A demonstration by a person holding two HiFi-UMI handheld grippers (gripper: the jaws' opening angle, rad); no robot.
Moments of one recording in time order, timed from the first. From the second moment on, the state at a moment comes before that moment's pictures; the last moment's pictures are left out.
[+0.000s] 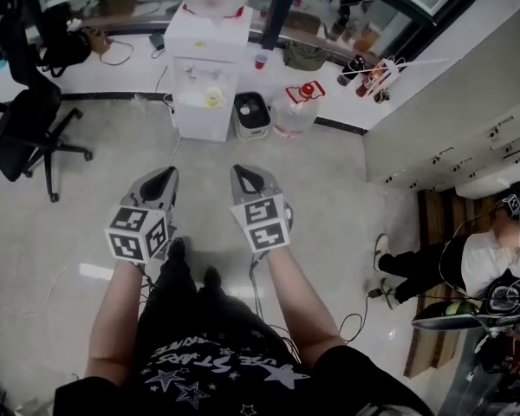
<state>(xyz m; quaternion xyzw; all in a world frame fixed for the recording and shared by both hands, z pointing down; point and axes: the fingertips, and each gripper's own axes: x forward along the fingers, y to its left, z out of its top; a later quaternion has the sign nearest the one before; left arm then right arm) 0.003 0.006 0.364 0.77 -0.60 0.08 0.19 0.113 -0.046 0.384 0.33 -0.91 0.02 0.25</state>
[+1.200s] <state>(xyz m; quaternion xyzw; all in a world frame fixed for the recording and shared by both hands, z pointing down) -0.033 0.137 0.331 0.81 -0.56 0.05 0.17 0.074 0.094 0.337 0.38 -0.90 0.01 0.21</state>
